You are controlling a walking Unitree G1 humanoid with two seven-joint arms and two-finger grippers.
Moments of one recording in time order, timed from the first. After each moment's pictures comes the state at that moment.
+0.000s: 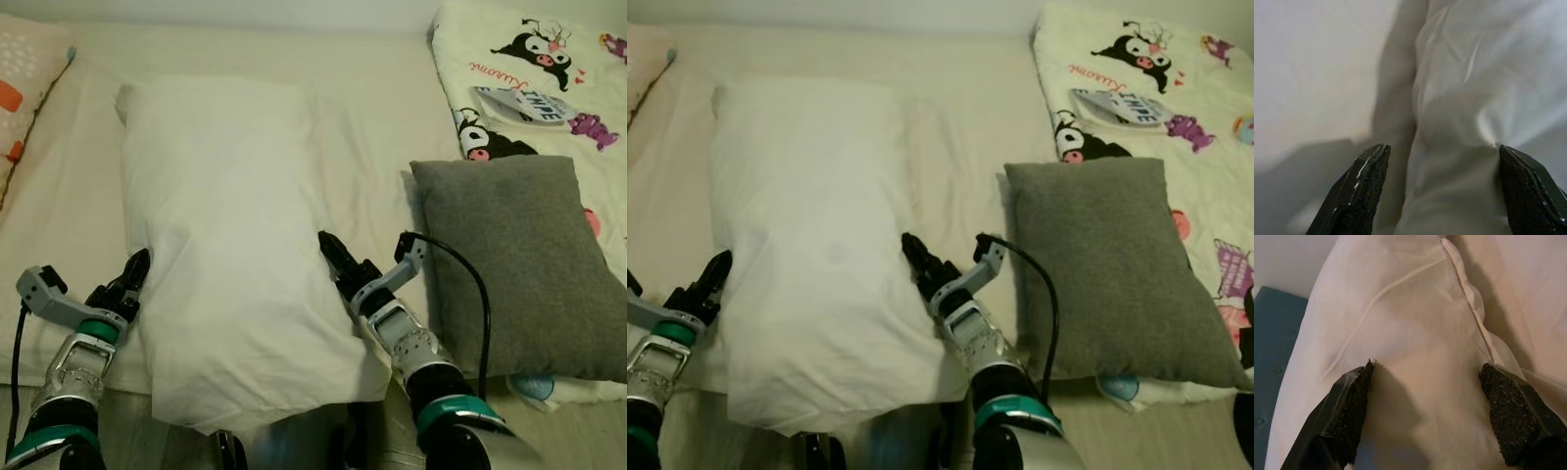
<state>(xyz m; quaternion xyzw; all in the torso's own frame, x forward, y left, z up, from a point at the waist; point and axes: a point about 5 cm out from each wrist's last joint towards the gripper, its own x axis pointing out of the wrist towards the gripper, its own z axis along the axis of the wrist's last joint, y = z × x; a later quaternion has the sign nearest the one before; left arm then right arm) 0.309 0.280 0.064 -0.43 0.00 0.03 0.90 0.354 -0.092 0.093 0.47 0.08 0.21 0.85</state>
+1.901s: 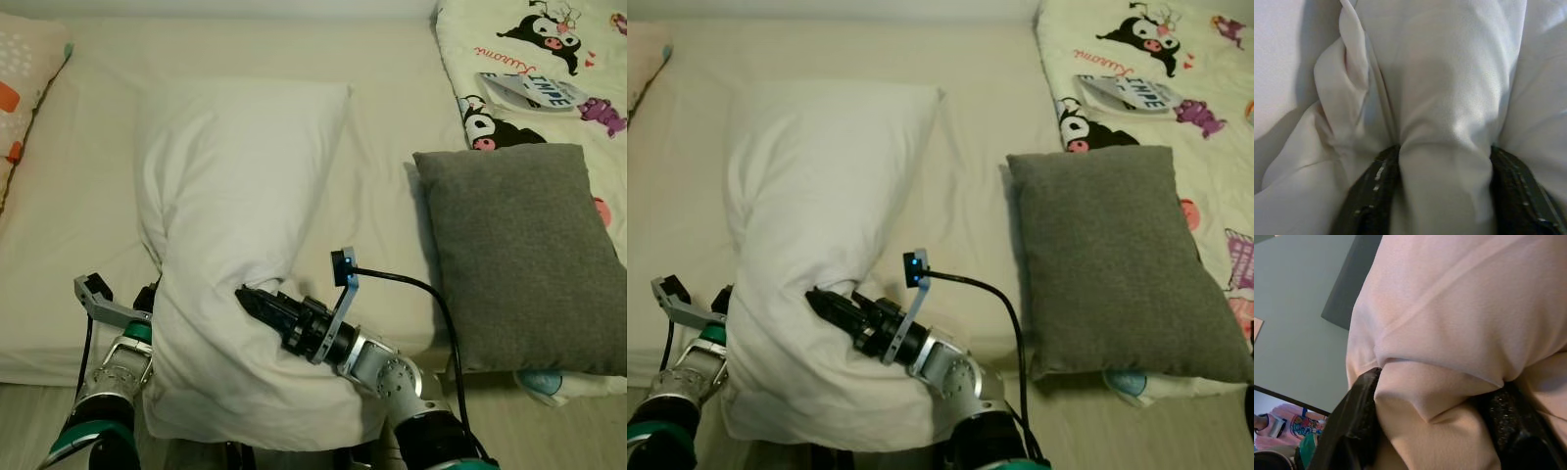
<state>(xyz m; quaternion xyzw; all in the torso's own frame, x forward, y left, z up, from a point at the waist) 0.319 0.214 0.057 -0.55 0.02 -0.11 0.83 0.285 -0.024 0.104 0.40 0.14 0.54 0.72</state>
